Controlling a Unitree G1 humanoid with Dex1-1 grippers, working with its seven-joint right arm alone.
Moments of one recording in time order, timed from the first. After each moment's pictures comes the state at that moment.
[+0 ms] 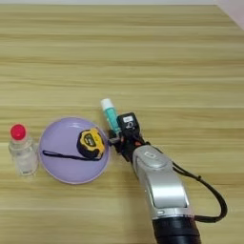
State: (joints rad) arm -0.05 -0.24 -0.03 -0.04 0.00 0.59 0.25
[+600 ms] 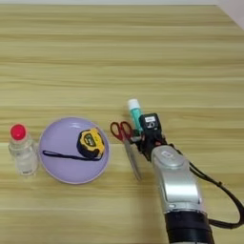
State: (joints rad) arm -0.09 -0.29 -0.11 0.12 -0.05 0.49 0.18
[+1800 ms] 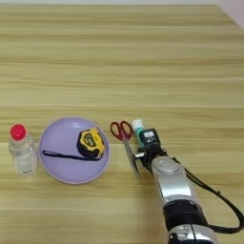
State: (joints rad) arm -0.20 -0.31 -0.07 0.55 -0.11 0.35 0.17
